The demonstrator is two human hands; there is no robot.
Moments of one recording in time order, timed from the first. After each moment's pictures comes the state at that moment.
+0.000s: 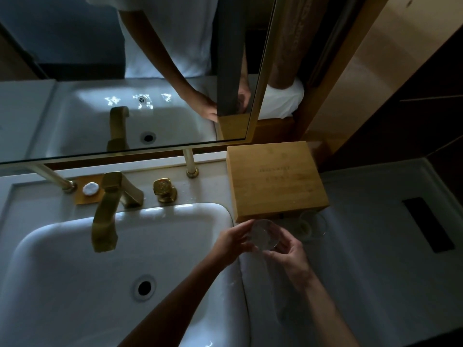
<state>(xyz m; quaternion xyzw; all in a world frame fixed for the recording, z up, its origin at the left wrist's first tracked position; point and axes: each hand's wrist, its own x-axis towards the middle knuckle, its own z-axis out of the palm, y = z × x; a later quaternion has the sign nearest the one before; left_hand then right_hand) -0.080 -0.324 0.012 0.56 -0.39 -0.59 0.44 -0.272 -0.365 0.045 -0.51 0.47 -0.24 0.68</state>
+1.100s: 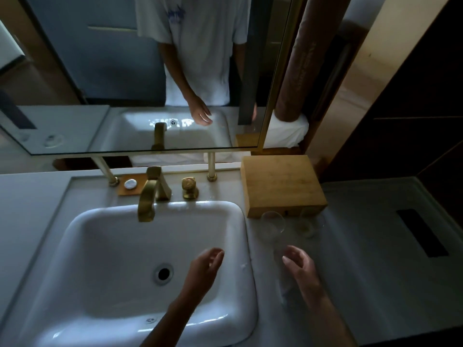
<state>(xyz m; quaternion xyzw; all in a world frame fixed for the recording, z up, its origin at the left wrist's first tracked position) -0.056 -0.173 0.037 0.76 -0.42 -0.32 0.38 -0.300 -0.296 0.036 -0.53 0.57 -0.30 0.55</state>
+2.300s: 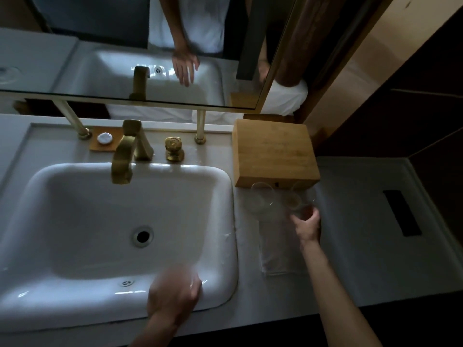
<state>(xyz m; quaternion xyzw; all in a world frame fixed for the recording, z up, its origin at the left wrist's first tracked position) -0.108 -0.079 -0.007 0.86 -0.48 -0.16 0.01 -0.311 -0.363 0.032 -0.44 0.69 -0.35 0.46</state>
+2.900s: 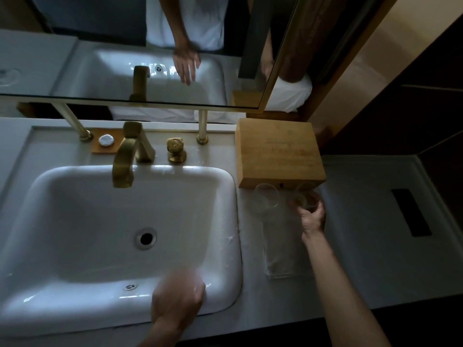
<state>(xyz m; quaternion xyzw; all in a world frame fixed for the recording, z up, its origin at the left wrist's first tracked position) -0.109 -0.082 -0.001 0.87 -0.47 -0.15 0.03 -0.299 -0.388 0.030 -0.37 0.66 -0.40 0.52</state>
